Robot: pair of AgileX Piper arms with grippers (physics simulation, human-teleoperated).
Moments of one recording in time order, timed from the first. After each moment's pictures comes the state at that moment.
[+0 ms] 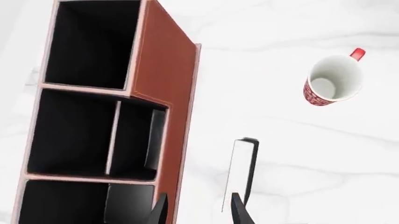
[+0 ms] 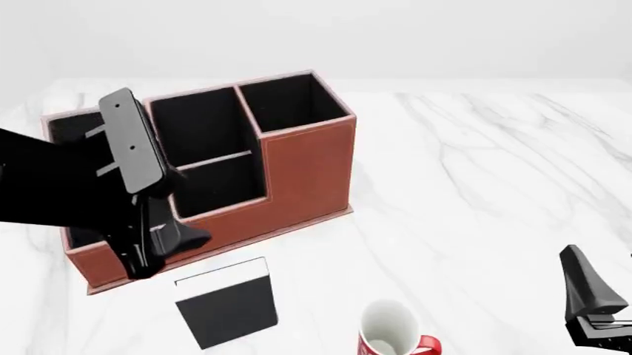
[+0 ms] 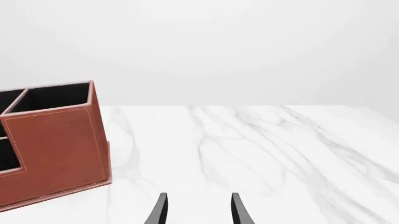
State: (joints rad) left arm -0.63 1.02 -0.99 0.92 0.52; right arm 0.00 0.01 0.00 0.00 0.00
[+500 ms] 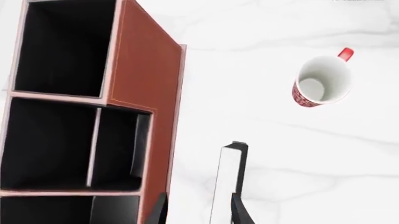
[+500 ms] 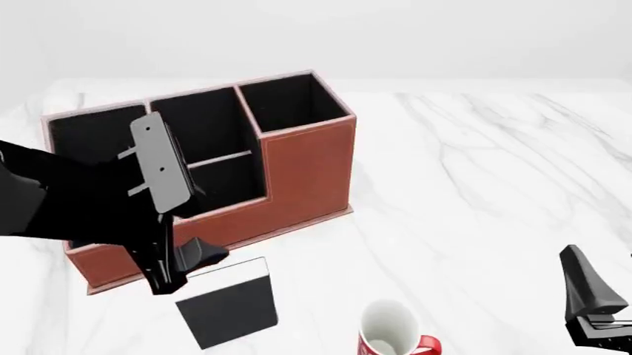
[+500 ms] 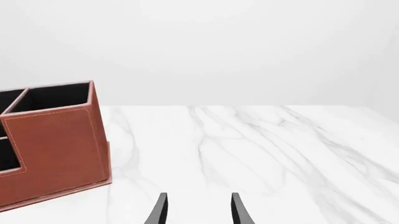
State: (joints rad) left arm -0.68 1.06 -0.94 0.86 0.48; right arm 0.00 0.01 0.00 0.00 0.00
